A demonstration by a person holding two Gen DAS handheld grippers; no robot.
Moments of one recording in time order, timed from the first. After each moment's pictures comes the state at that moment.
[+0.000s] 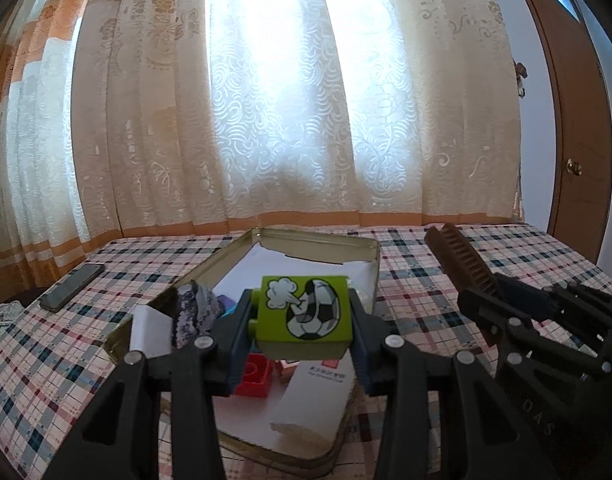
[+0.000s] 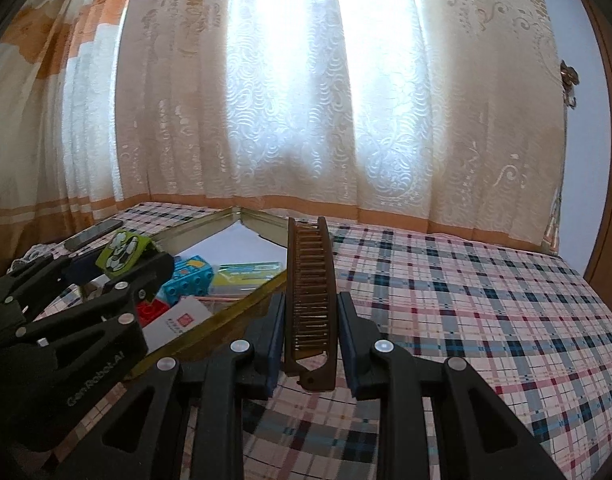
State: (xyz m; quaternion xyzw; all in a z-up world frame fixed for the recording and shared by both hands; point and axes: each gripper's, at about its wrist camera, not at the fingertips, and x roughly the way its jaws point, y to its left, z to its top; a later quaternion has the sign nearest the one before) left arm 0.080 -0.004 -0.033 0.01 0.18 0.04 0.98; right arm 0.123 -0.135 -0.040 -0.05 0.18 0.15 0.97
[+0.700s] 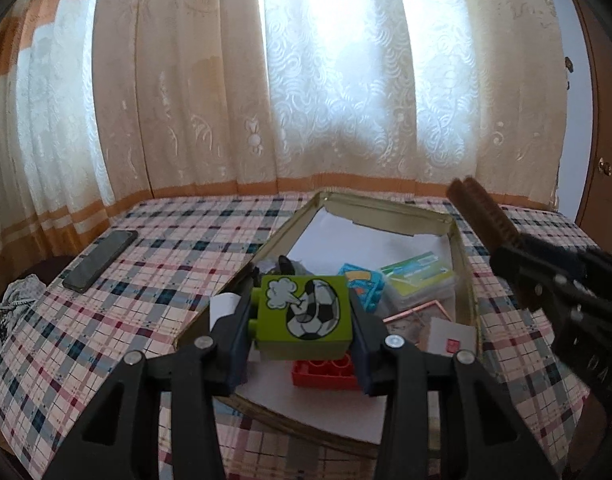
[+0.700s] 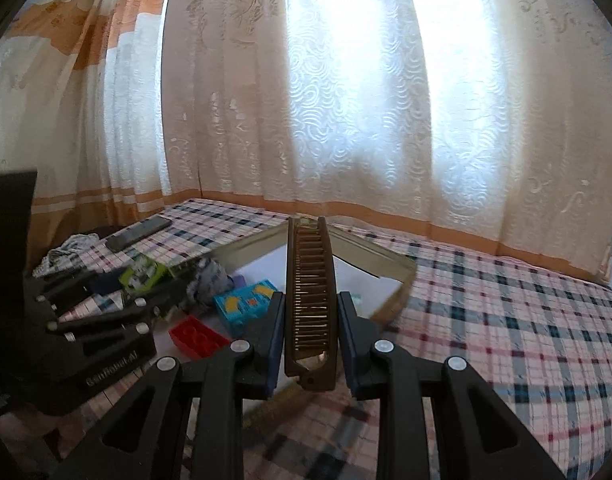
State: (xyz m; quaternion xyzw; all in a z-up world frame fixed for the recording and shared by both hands) left arm 0.108 0.074 -0.033 -0.01 0.27 0.07 0.96; right arm 0.155 -0.078 -0.017 -0.06 0.20 0.25 0.95
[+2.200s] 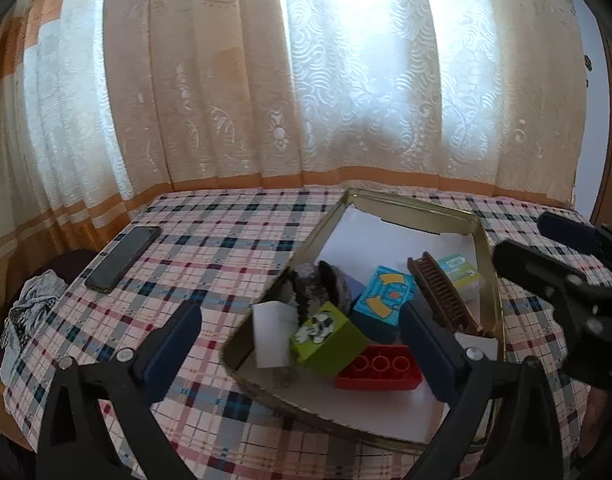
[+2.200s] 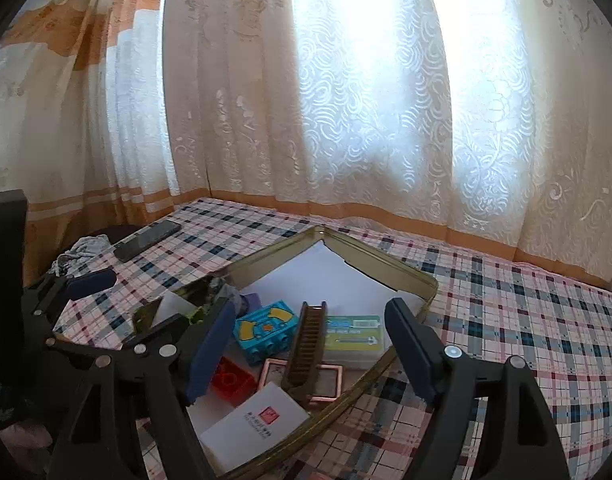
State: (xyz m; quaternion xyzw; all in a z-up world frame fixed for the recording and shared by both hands) left arm 0.111 0.096 -0.018 0.00 0.29 0.10 0.95; right arm 0.171 -0.060 0.004 -0.05 0.22 0.26 0.94
